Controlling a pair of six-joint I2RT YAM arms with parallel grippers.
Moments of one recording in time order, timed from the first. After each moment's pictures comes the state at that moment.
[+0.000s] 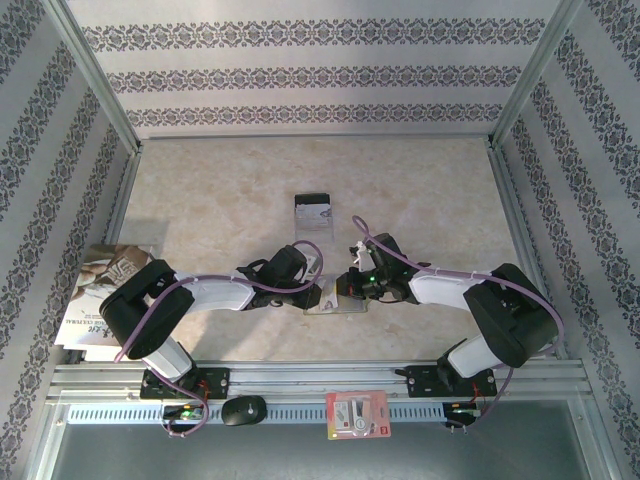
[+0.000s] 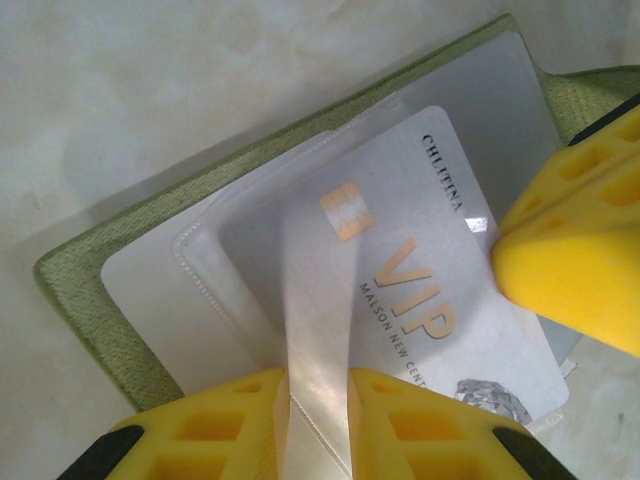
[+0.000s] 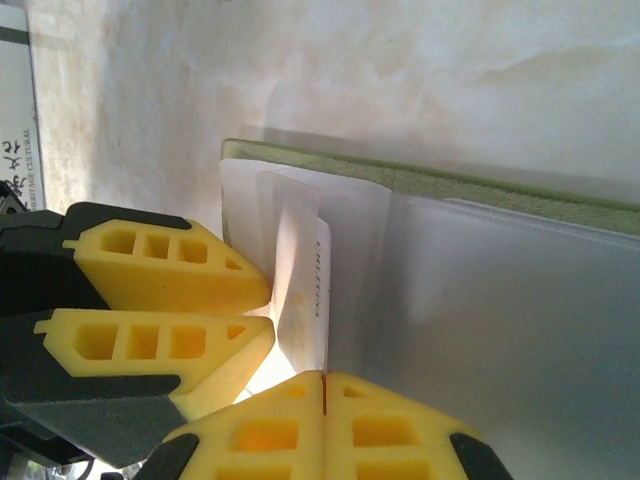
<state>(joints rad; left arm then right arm) -0.78 1.61 0.68 0.01 0.23 -0.50 0.57 1.49 0.54 0.06 -0.58 0.73</state>
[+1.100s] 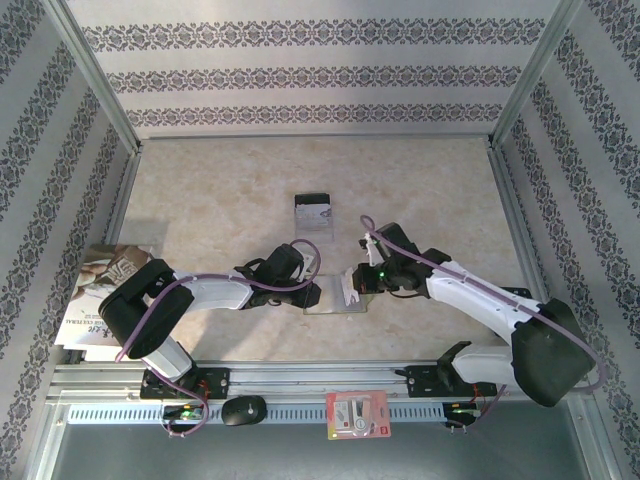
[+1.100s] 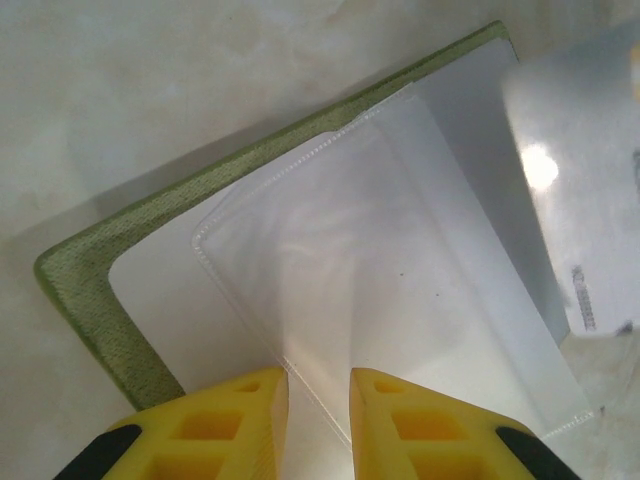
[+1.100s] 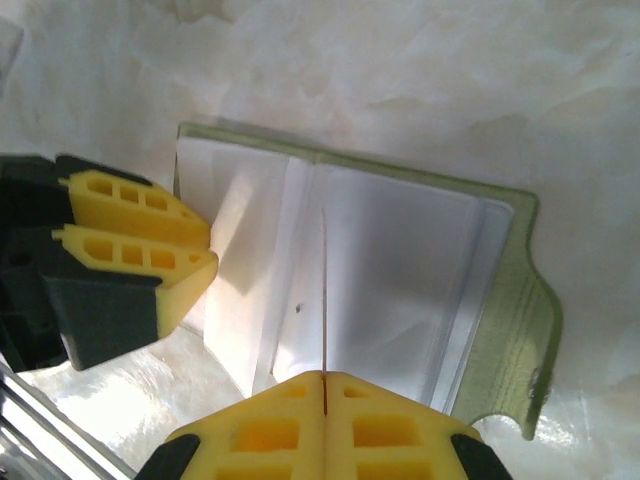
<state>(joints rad) -0.76 1.61 0.67 0.03 0.27 -0.50 0.62 1.27 0.73 -0.52 -0.30 0.51</state>
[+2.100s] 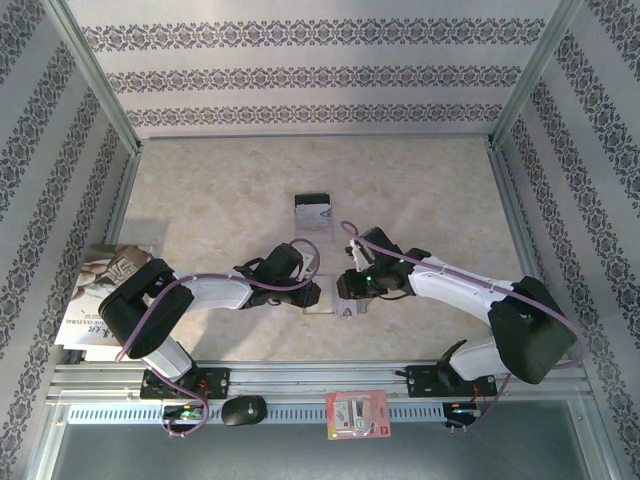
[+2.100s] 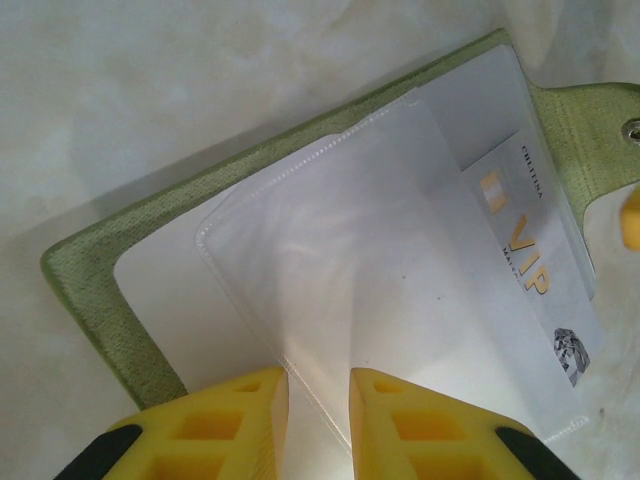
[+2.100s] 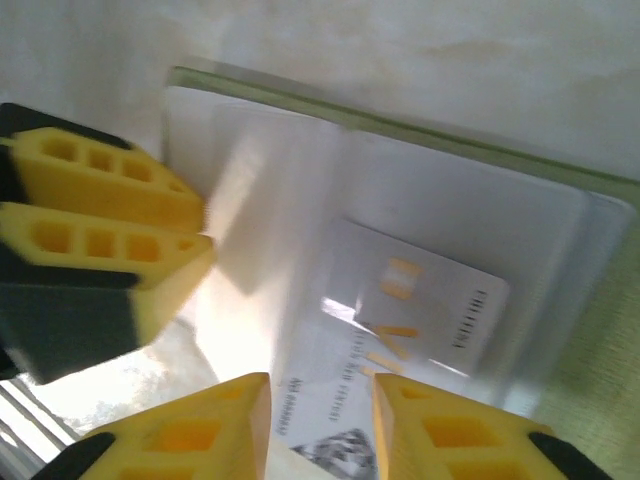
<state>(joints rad) -0.75 1.61 0.66 0.03 0.27 -0.50 0.64 1.39 0.71 -0.44 -0.34 0.53</state>
